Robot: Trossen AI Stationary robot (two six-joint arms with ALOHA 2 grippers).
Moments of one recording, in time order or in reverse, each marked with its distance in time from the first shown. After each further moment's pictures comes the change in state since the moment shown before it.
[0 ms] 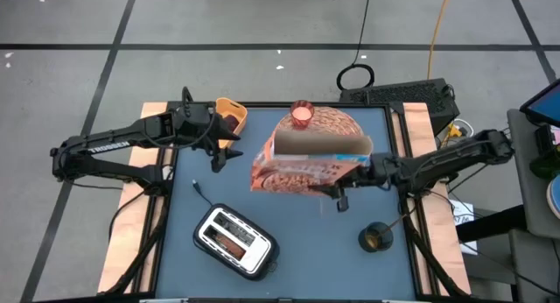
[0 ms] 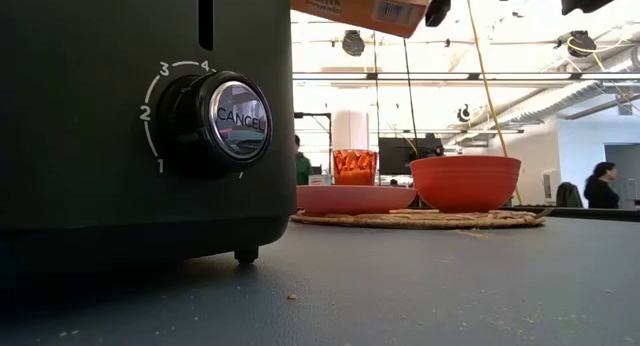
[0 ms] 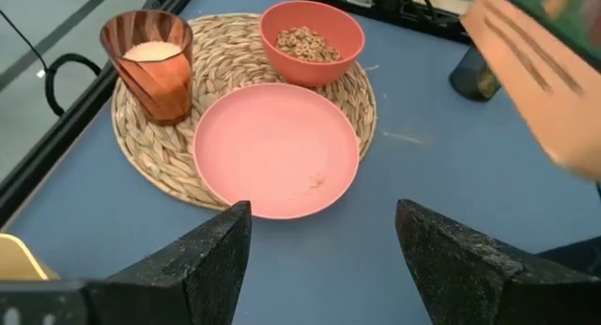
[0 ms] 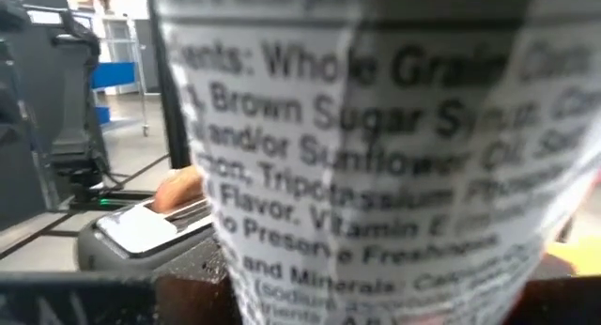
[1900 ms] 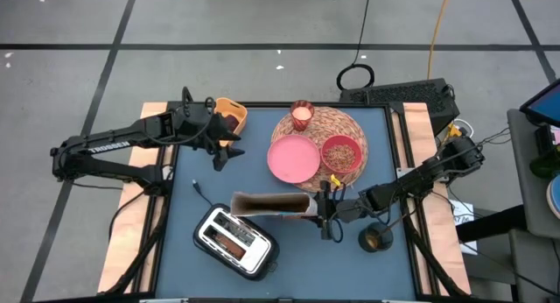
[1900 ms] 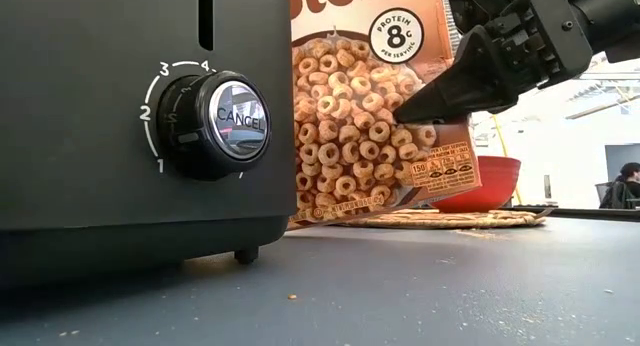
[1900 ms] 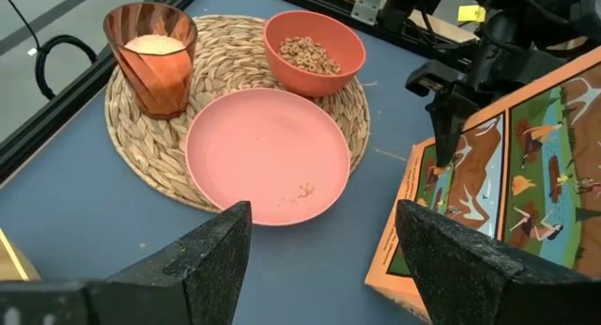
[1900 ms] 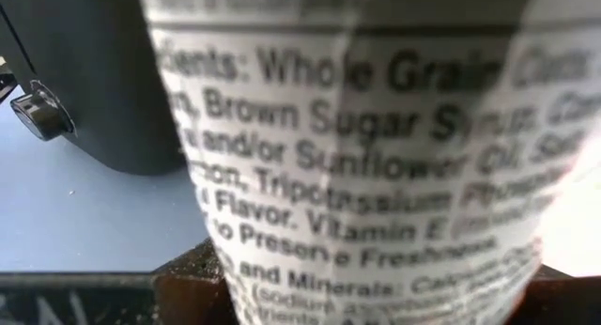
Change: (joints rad) left arm -0.002 0.000 0.000 0.023 -0.001 -0.108; right arm 0.204 0.405 0.003 -0.156 0.279 0.128
